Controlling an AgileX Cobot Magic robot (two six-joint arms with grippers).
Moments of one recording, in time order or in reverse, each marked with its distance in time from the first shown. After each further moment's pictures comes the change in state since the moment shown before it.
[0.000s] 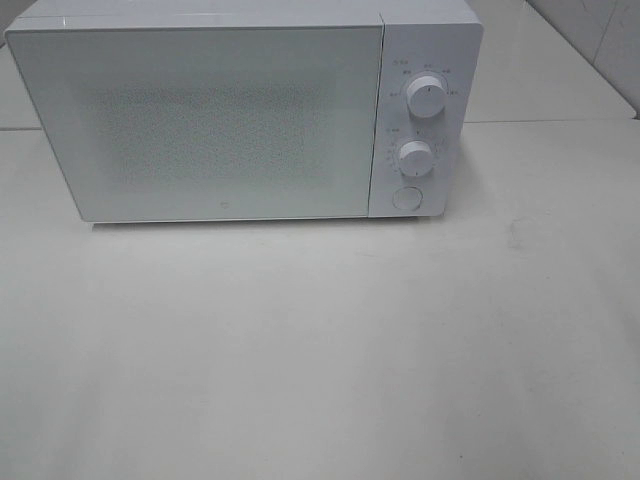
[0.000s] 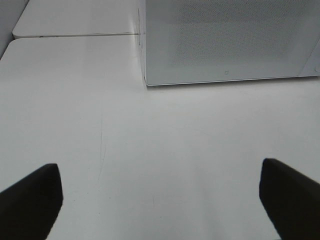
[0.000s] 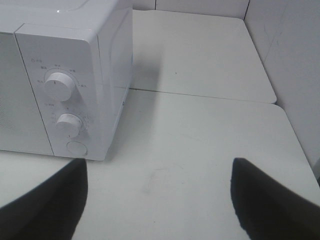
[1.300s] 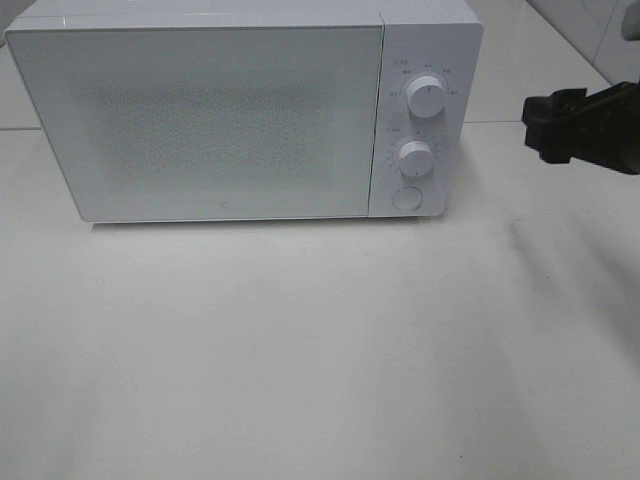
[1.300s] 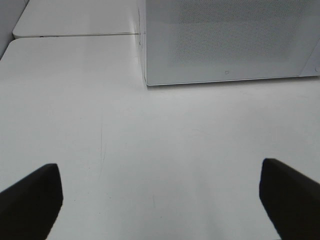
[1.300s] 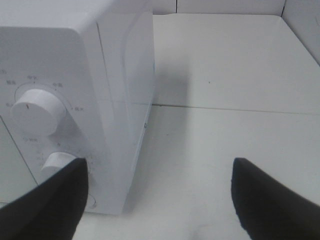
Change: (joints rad) left arm 0.000 0.000 0.000 0.001 0.000 0.000; right arm 0.083 0.726 0.049 0.281 -0.834 -0.175
